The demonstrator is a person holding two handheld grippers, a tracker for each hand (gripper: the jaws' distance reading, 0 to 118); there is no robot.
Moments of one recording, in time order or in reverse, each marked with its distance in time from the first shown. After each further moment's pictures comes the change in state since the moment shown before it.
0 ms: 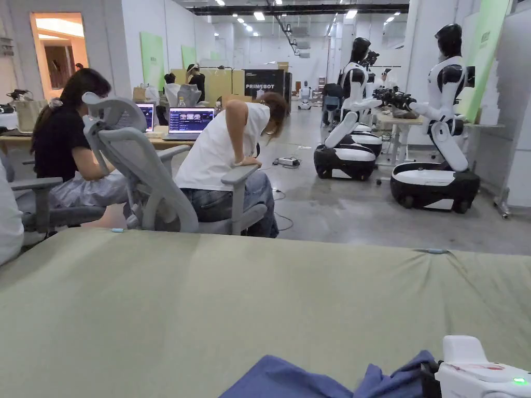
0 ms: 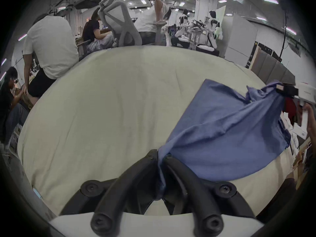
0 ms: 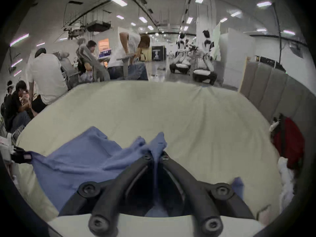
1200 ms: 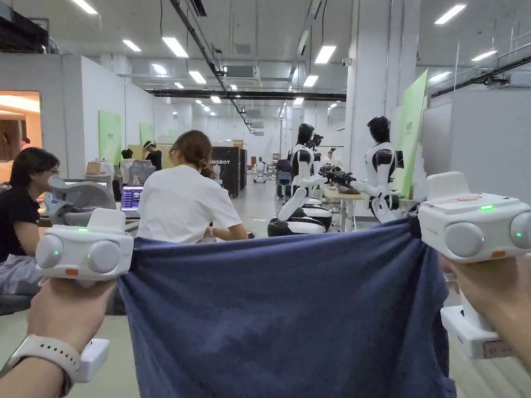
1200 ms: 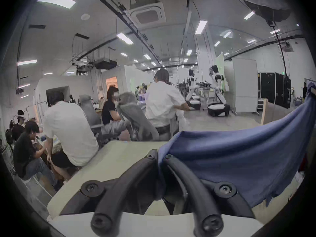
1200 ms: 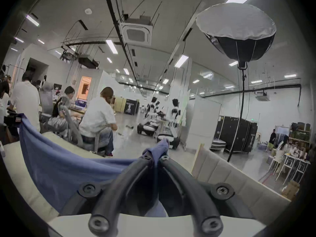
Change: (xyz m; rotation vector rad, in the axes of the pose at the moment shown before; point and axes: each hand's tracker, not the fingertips) left arm 0.093 0.327 0.146 0.590 0.214 -0.083; right arm 0.045 0.279 0.179 0.533 -0.322 0.126
